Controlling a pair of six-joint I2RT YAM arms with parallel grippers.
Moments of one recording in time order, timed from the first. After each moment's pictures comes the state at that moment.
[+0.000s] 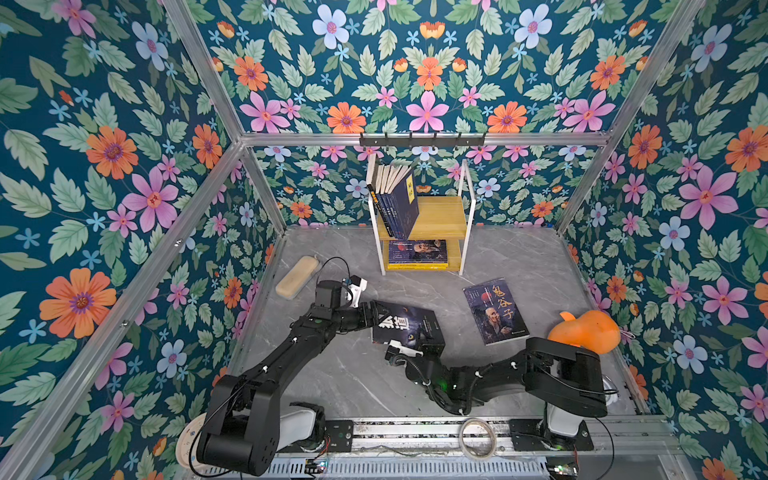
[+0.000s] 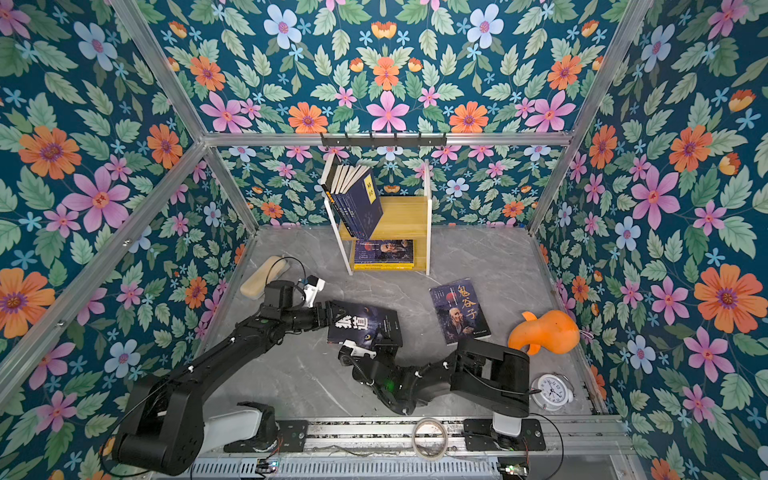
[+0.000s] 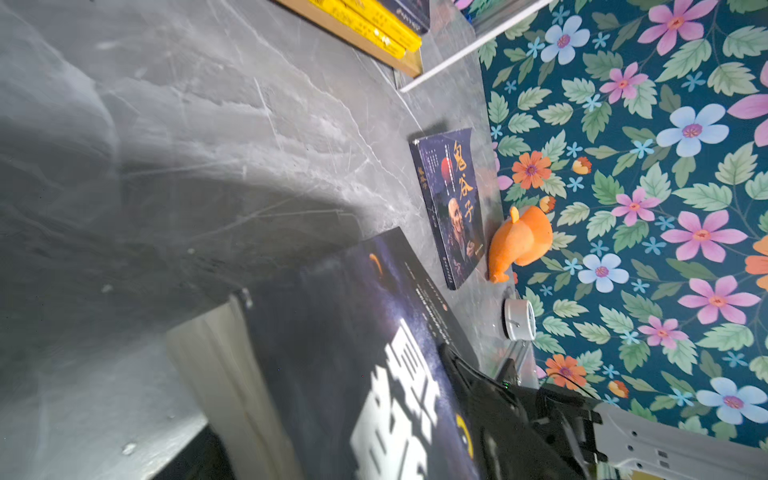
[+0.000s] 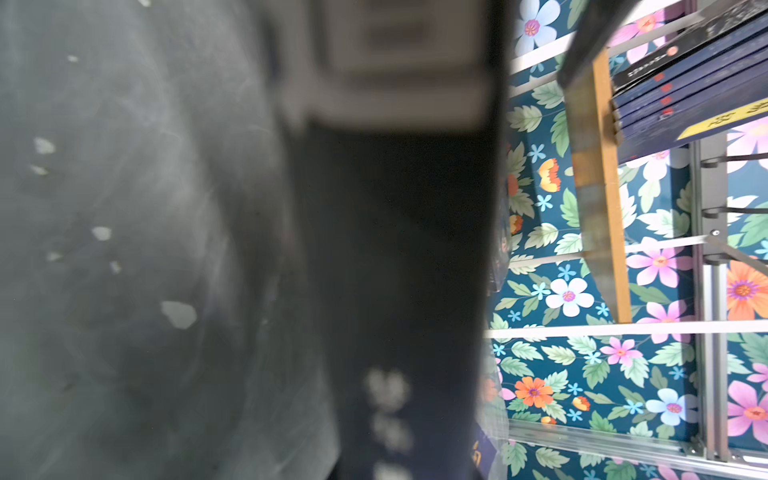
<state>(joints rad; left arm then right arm) -0.24 1.22 0.61 -0.11 0.71 -0.49 1.27 1.77 0.71 0.50 0.98 -0.74</state>
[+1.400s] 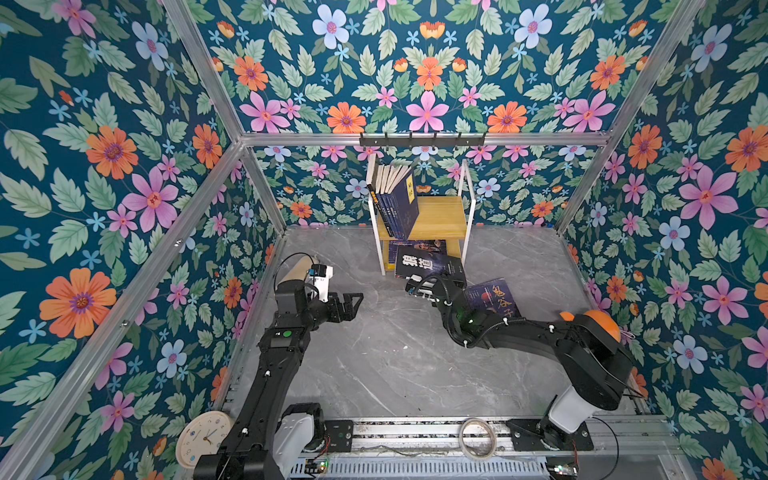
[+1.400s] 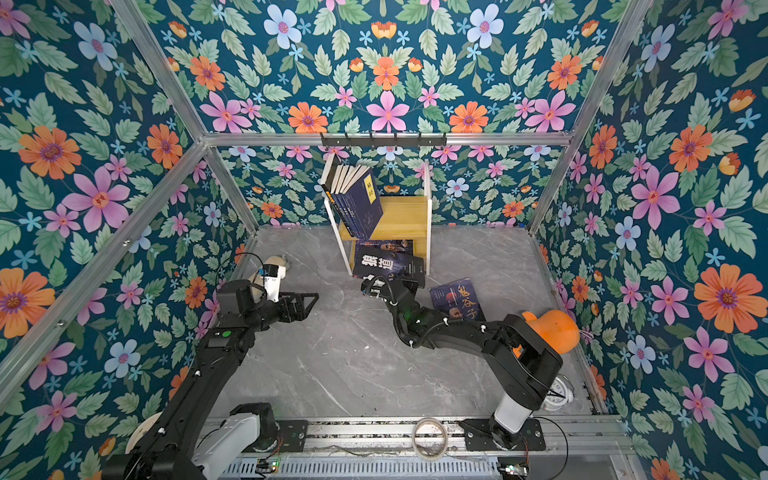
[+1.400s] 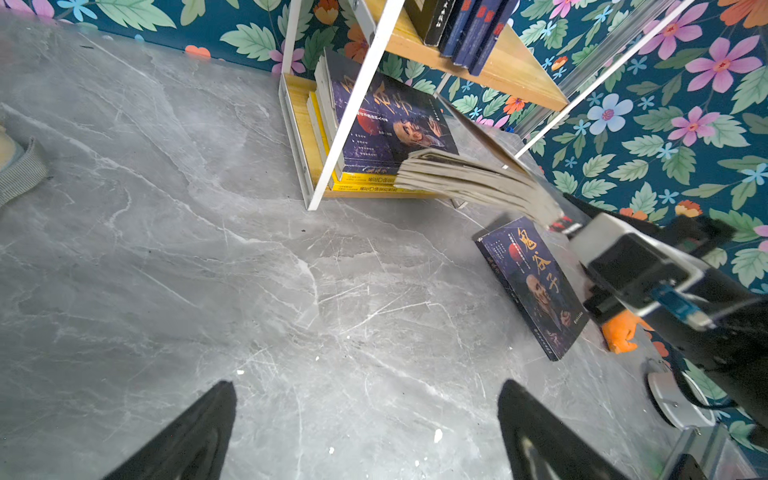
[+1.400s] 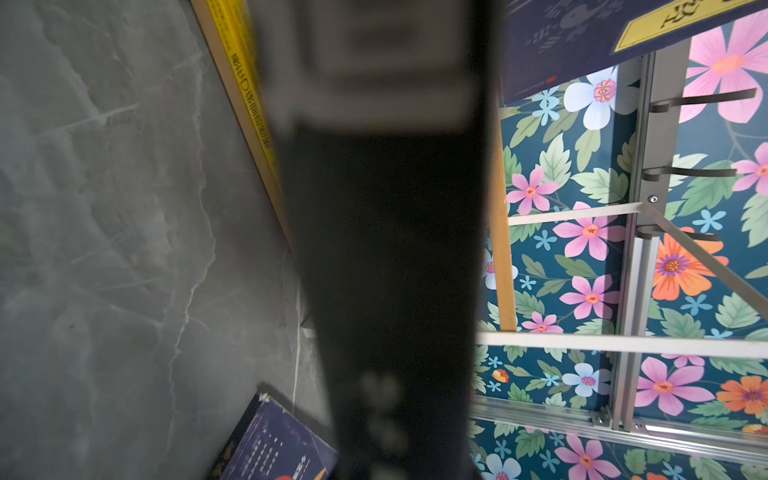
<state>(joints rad) -0.02 0.94 0.64 -0.25 0.58 -0.18 0.83 1.69 0.96 0.37 0.76 -1.05</state>
